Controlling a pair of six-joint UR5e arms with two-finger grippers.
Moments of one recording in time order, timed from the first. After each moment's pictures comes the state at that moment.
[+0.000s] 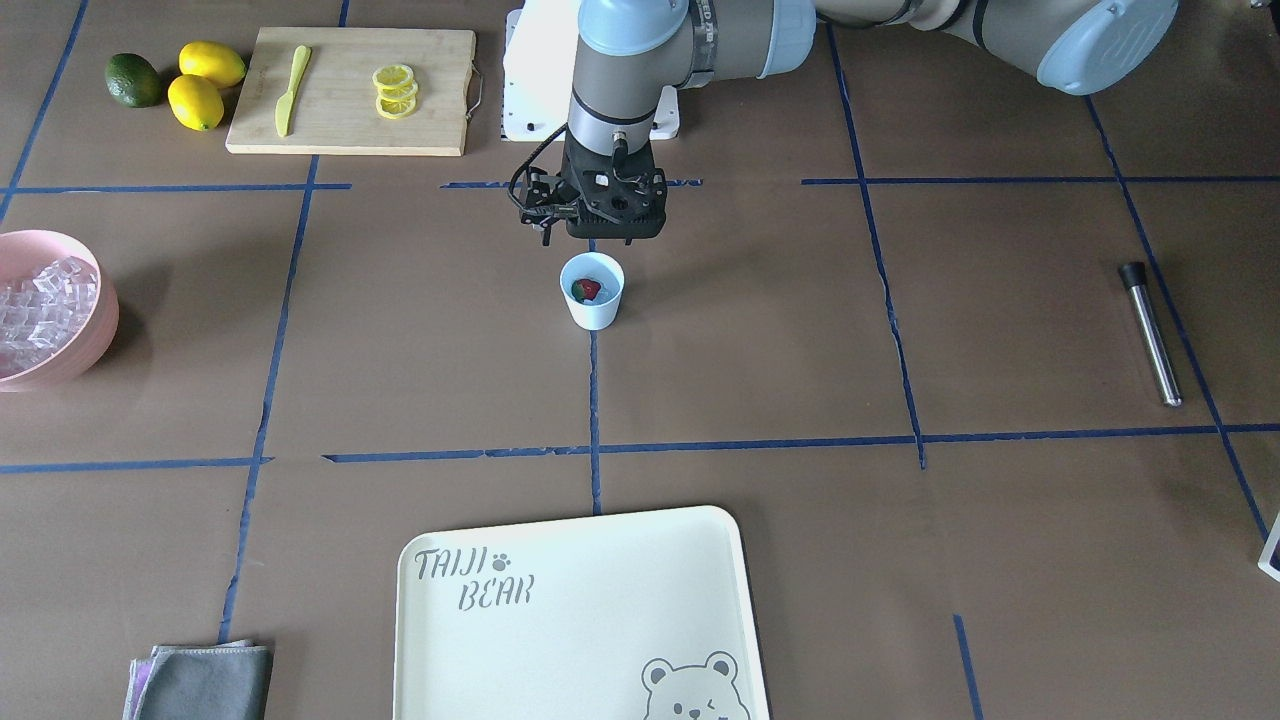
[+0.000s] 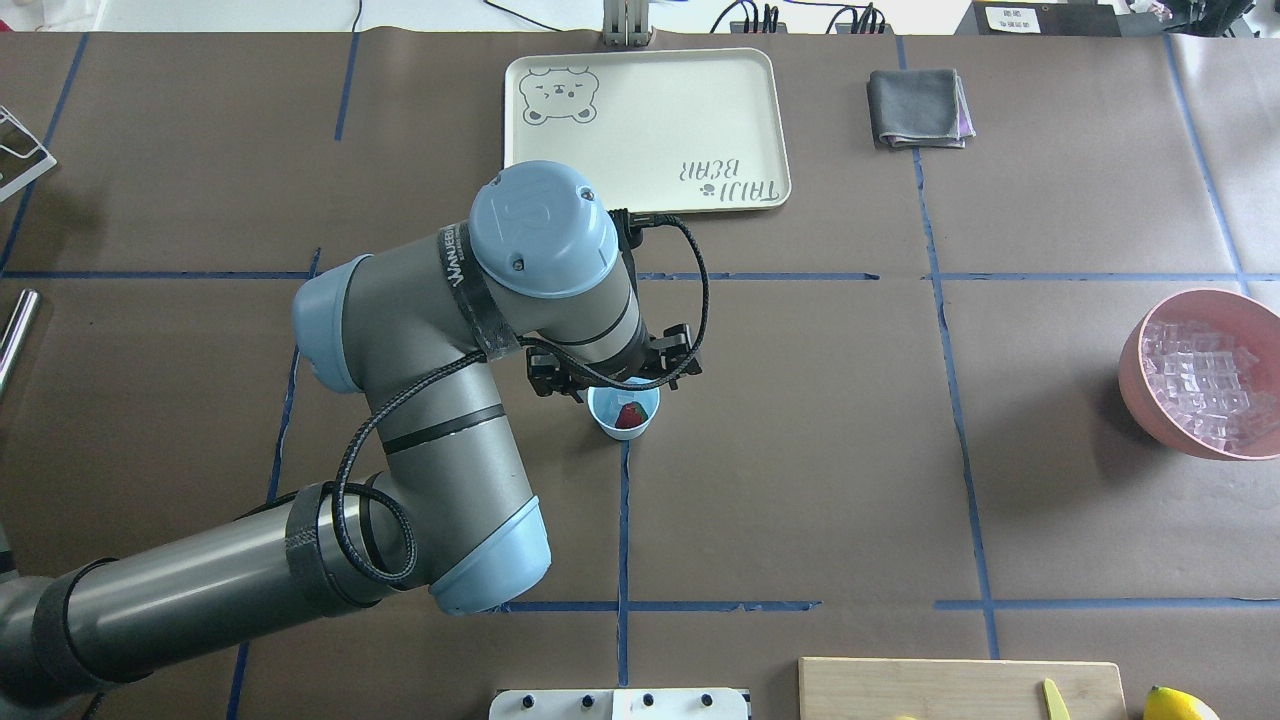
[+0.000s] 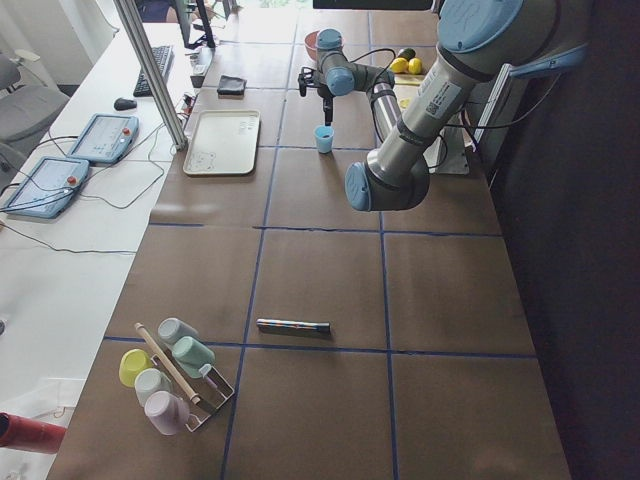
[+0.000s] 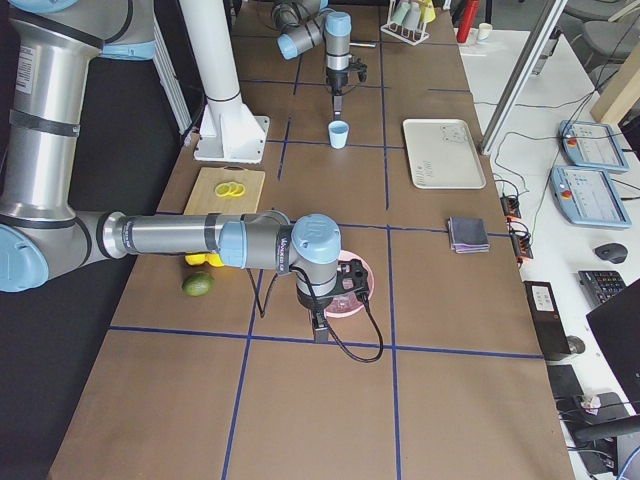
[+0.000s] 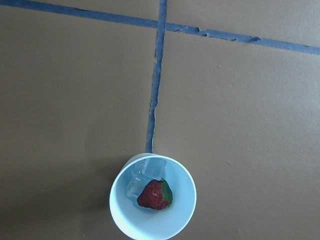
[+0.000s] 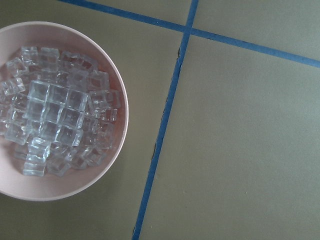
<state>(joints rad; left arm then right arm) -0.50 -2.41 -1.68 -1.51 -1.94 -1.36 1.59 -1.81 1.89 -1.67 2.31 -0.26</state>
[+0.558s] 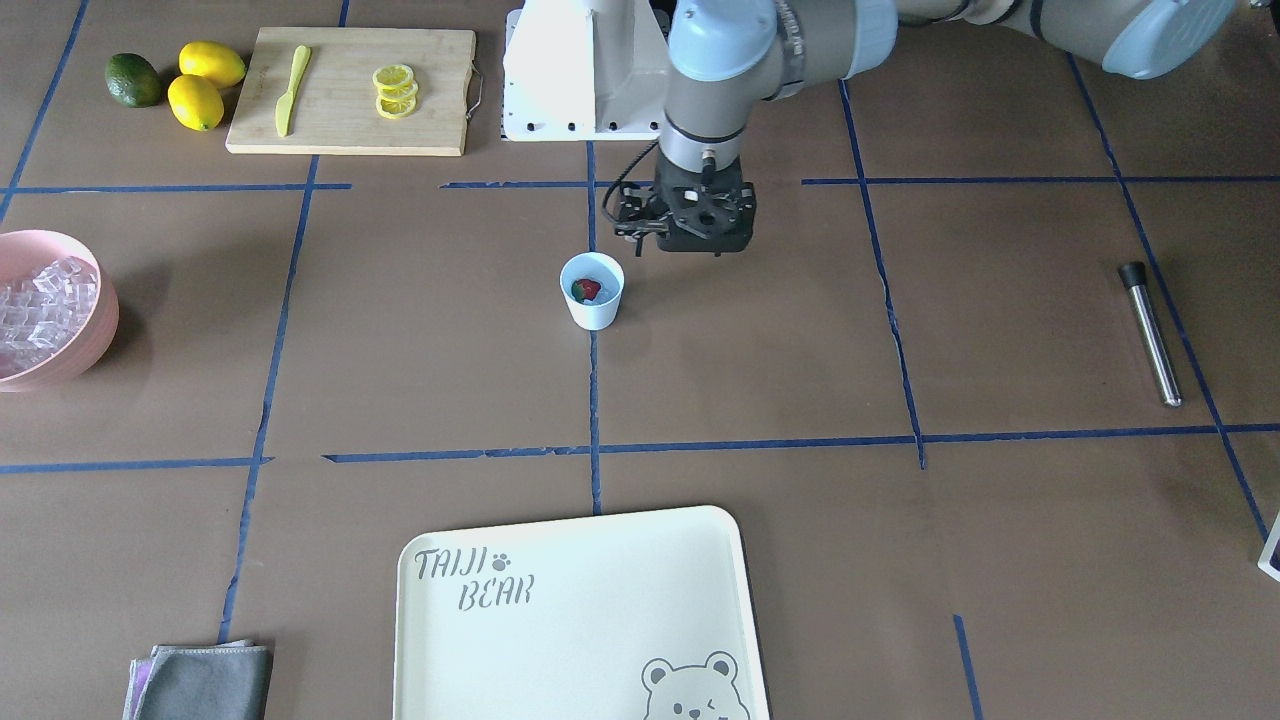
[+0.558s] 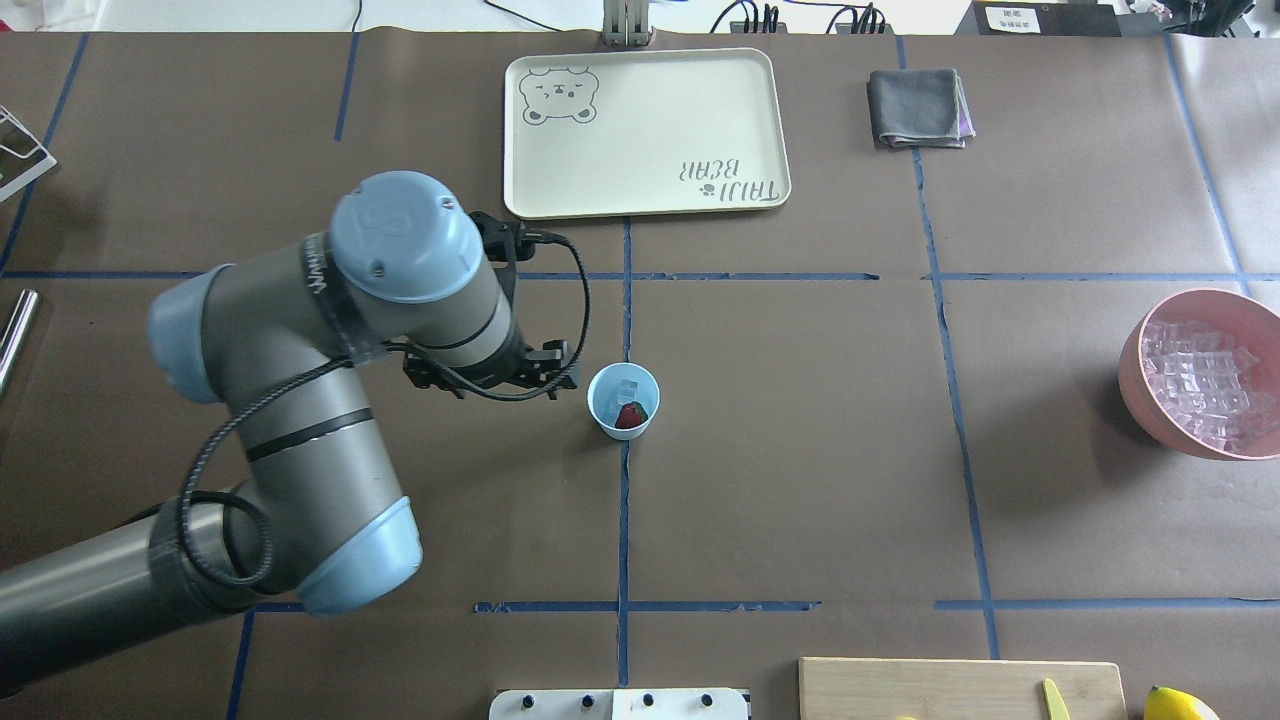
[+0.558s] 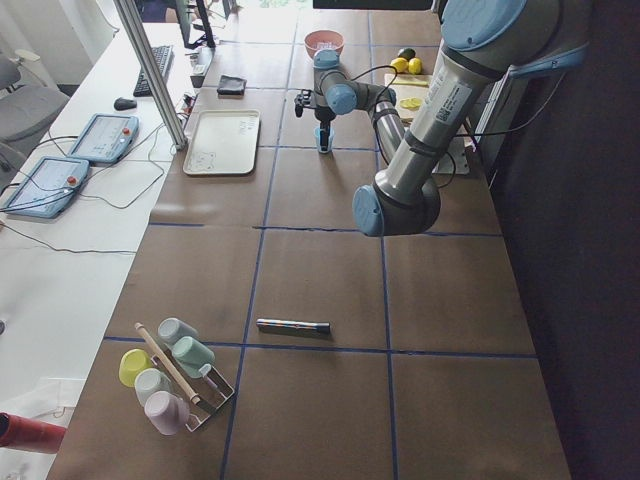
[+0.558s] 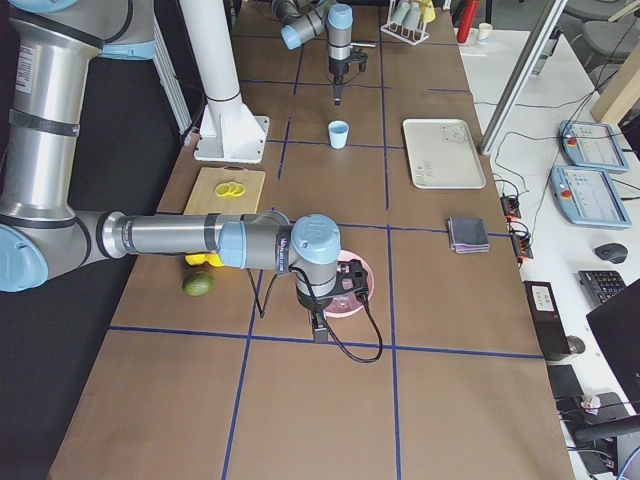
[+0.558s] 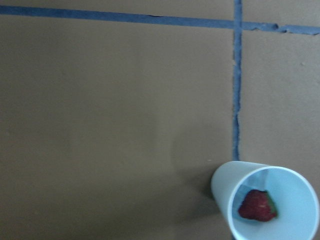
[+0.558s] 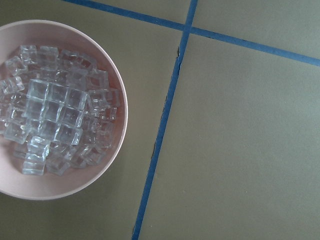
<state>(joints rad) -0.57 -2.16 -1.88 -1.44 -1.94 -1.09 1.59 -1.82 1.89 -1.67 2.31 -0.26</state>
